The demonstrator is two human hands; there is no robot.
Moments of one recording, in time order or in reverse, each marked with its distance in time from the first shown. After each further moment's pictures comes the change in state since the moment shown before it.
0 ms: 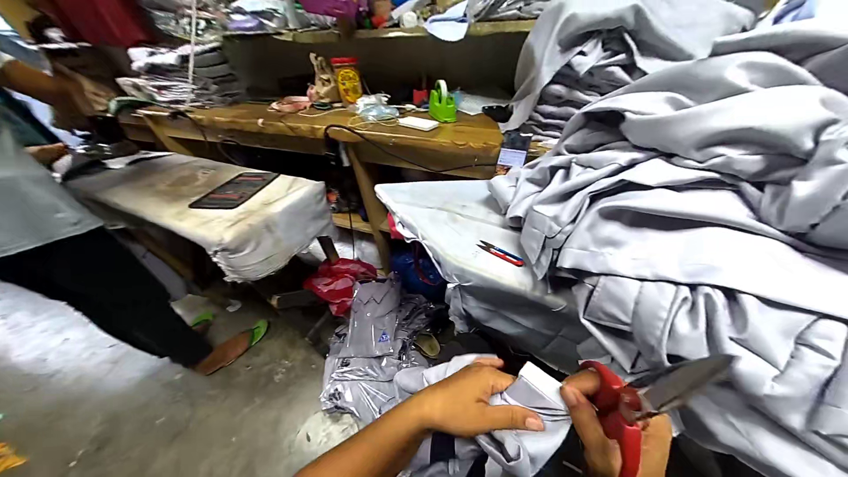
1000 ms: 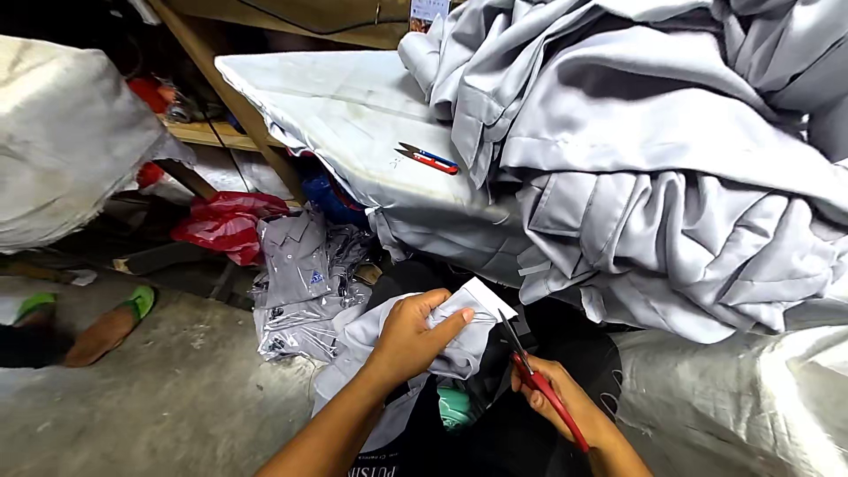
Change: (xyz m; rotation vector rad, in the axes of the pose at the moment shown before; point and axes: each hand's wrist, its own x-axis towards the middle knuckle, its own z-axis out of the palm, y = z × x) left_hand 0.003 -0.044 0.036 -0.129 0.382 -0.422; right_hand -0.106 0.039 -0.072 0.033 -0.545 0.681
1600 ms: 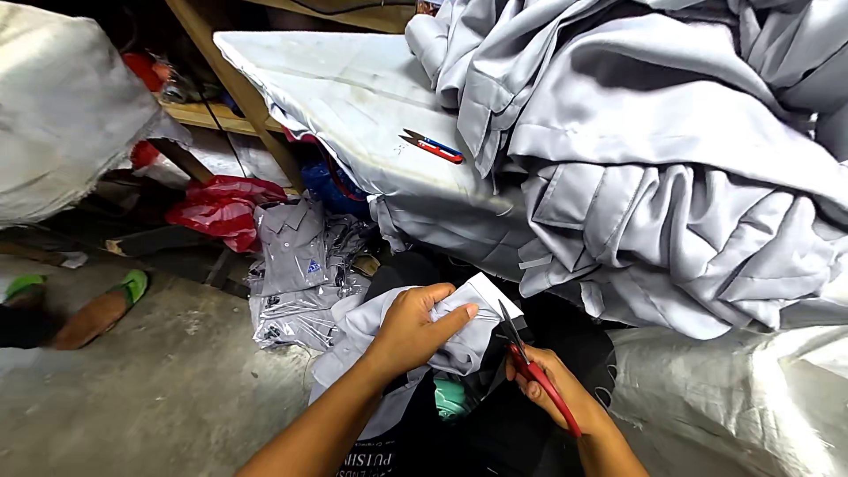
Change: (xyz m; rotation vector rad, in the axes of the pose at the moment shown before) left_hand -0.003 0.002 0.000 -0.003 -0.050 -0.013; right_hand 0.007 -0.001 0.000 -0.016 -0.023 -0.070
